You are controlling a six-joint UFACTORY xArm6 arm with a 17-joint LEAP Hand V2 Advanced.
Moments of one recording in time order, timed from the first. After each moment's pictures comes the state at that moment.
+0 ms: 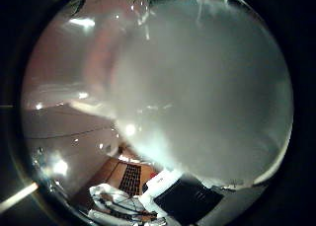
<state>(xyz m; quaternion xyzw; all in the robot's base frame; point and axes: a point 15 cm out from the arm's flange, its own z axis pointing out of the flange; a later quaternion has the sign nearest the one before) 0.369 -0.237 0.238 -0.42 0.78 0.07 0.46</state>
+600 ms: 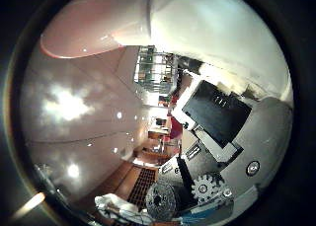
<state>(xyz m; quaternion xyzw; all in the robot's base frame) 0.436 -0.144 0.234 -0.35 0.74 0.13 0.55</state>
